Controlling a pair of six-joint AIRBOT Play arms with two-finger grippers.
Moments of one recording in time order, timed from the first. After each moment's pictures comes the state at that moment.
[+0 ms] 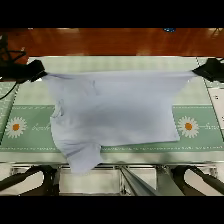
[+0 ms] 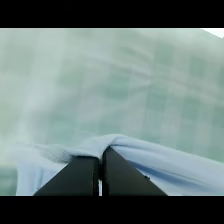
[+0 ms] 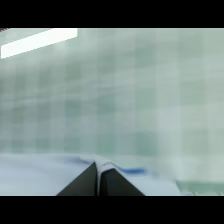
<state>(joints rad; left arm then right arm) 0.14 -1.28 1.22 1.17 -0.94 -1.59 -0.36 -1.14 1.21 -0.89 1.13 1.29</state>
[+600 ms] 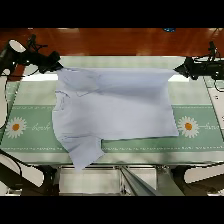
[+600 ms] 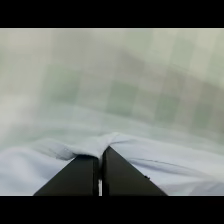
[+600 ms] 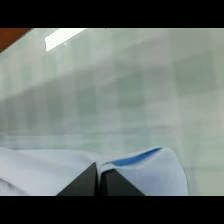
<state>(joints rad) 0.13 -1.86 1.76 1.05 -1.11 -1.62 -0.37 -1.72 1.46 -0.65 1.08 1.20</state>
